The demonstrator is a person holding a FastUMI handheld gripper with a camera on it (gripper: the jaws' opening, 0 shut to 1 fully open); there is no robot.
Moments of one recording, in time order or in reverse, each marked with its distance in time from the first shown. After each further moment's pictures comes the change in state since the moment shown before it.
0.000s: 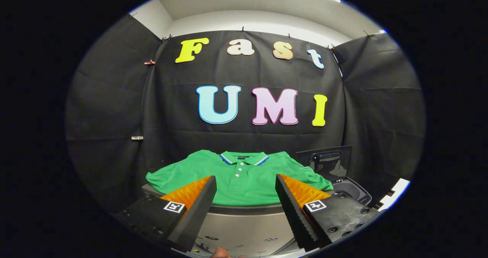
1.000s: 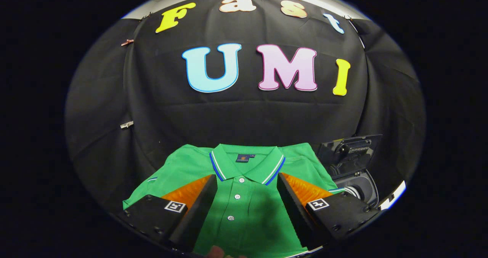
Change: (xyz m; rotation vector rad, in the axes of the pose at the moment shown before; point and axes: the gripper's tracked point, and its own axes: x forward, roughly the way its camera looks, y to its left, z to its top) arm 0.169 0.007 -0.023 0.017 0.412 0.054
